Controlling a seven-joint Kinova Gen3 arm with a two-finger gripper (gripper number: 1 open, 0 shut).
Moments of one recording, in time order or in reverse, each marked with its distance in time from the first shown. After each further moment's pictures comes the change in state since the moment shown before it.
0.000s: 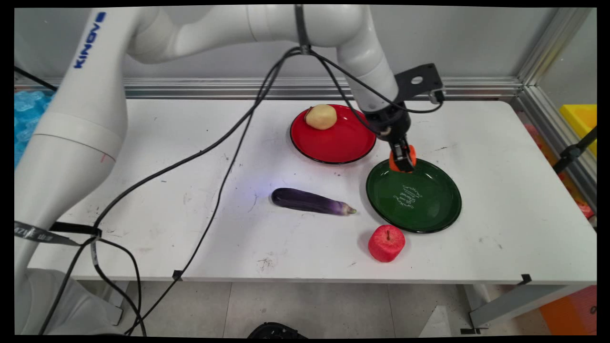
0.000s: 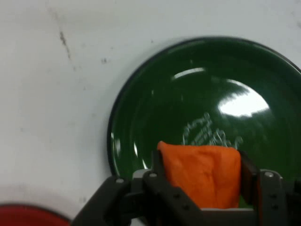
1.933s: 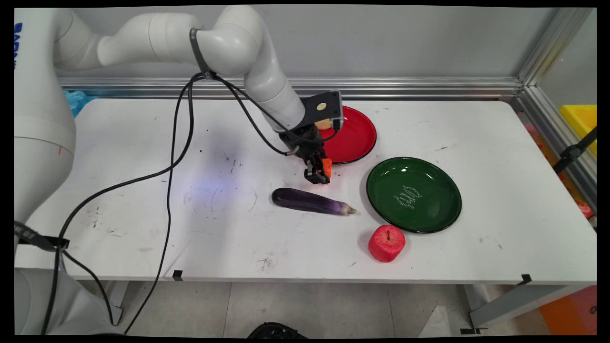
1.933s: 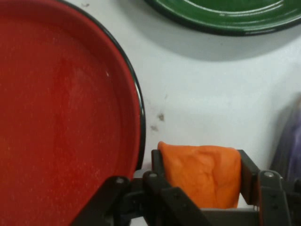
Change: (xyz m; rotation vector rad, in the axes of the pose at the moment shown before) arm -0.158 0.009 -0.030 0.043 -0.120 0.012
